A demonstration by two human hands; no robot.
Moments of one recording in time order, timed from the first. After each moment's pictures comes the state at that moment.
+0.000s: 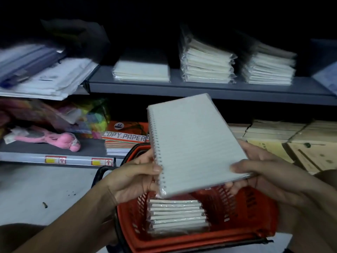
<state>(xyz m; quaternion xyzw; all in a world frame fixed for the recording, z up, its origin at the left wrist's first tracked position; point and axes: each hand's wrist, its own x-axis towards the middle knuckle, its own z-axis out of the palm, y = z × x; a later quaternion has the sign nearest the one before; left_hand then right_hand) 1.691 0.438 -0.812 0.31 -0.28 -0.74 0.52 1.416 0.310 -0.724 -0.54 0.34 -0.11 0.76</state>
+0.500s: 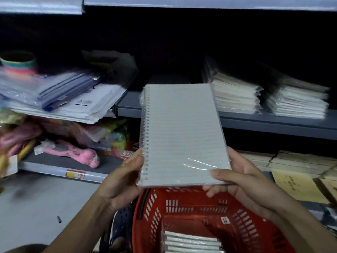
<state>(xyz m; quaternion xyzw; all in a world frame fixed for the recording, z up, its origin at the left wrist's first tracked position) 1.754 0.441 -0.784 0.21 -0.28 -0.65 0.67 1.507 0.300 -0.731 -0.57 0.23 -0.19 0.77</state>
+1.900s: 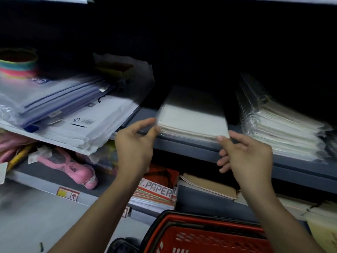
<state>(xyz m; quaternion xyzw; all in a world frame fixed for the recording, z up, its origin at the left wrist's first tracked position) 1.848 0.310 -0.749 0.70 -0.22 -0.07 0.68 1.672 0.193 -0.734 -0.59 0.43 -0.44 0.52</state>
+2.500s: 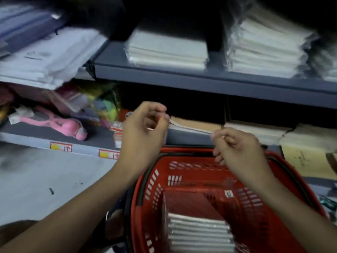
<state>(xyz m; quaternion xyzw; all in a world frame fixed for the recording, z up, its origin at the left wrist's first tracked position) 1.750 0.351 -0.809 0.70 -0.35 -0.14 0.61 1.564 0.243 -0.821 -0.75 0.42 -0.27 0.43</state>
